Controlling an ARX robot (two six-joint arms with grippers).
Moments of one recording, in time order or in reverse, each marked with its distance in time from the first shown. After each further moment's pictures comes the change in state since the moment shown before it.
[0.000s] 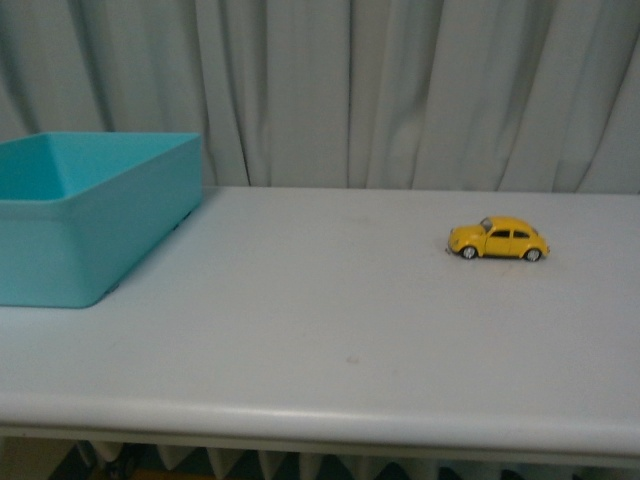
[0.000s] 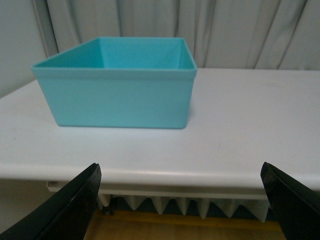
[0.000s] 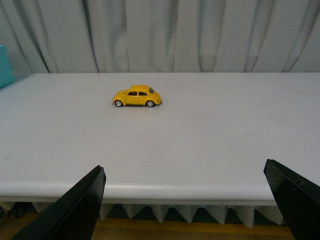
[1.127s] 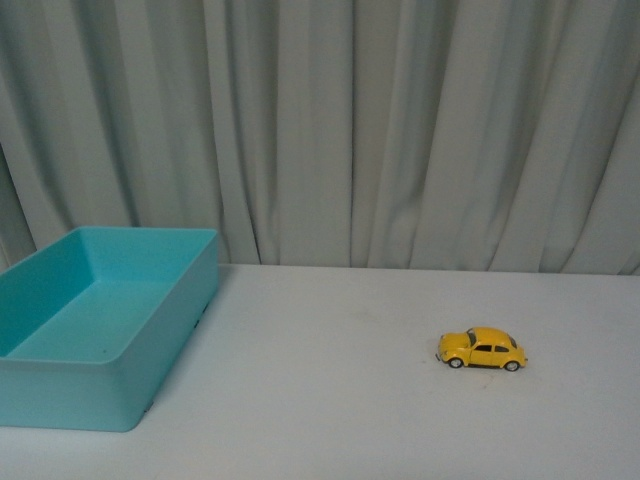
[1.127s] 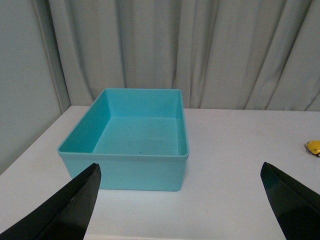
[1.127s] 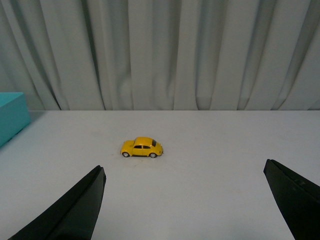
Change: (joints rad) left arm 0.000 0.000 0.000 0.002 0.000 0.000; right arm 0.000 0.000 0.000 0.001 -0.001 0.002
